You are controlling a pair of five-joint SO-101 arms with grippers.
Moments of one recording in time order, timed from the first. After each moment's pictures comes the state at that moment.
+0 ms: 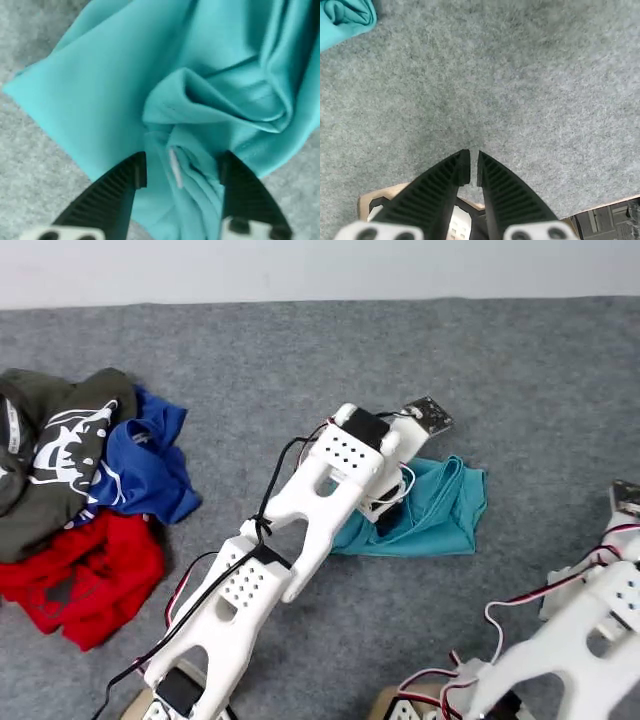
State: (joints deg) left arm 33.4 56.4 -54.5 98.9 -7.1; right arm 46.1 -33.3 36.4 90.4 28.4
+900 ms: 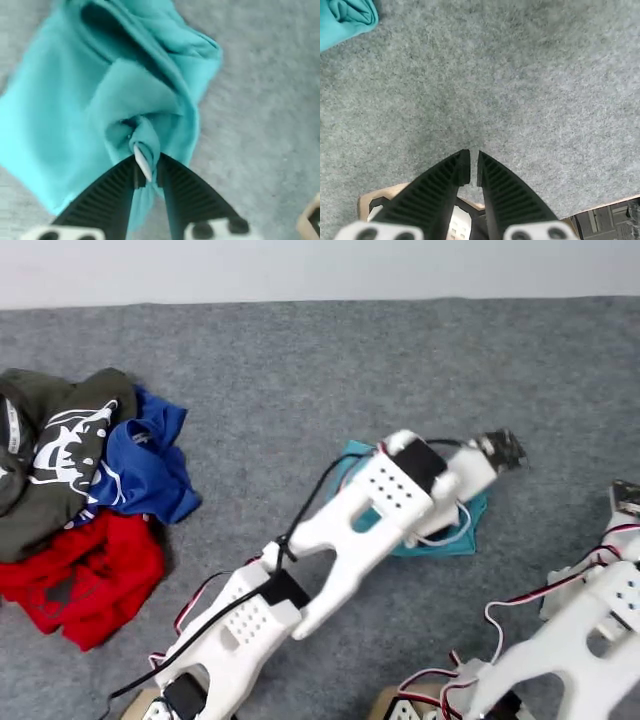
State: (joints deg) left arm 46.3 45.1 -46.8 98.9 -7.4; right arm 46.1 -33.3 36.4 90.4 28.4
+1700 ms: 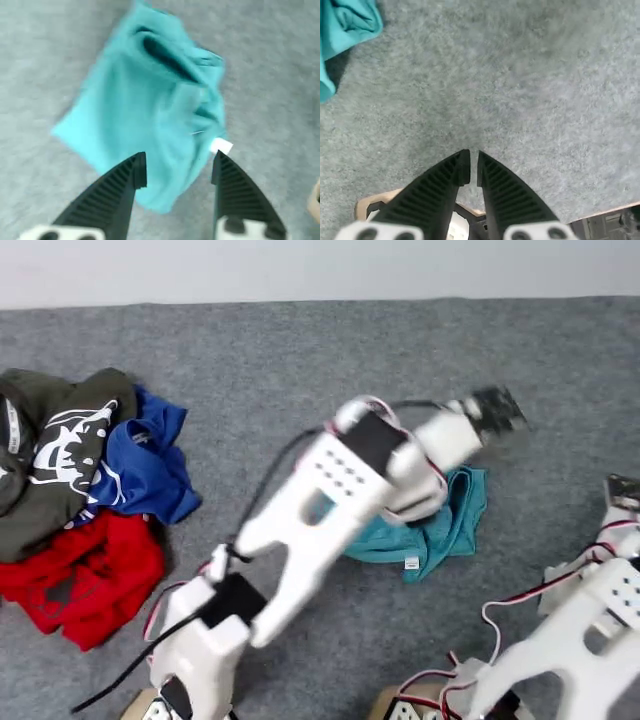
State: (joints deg) left arm 39.4 23.8 -41.5 98.9 -14.1; right arm 43.3 -33.3 36.2 89.1 28.4
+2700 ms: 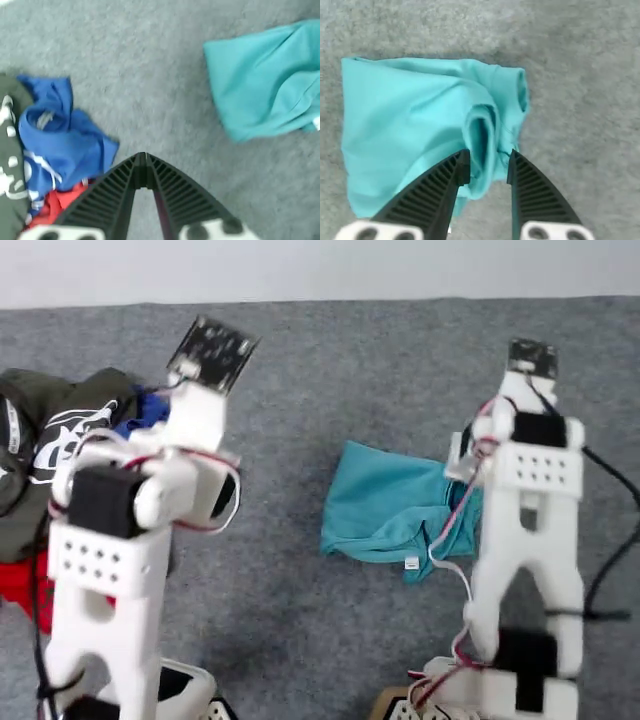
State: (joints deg) left arm 9.8 -29.6 2.2 99.2 -3.7; right arm 4.2 -4.7 3.7 82.9 -7.1
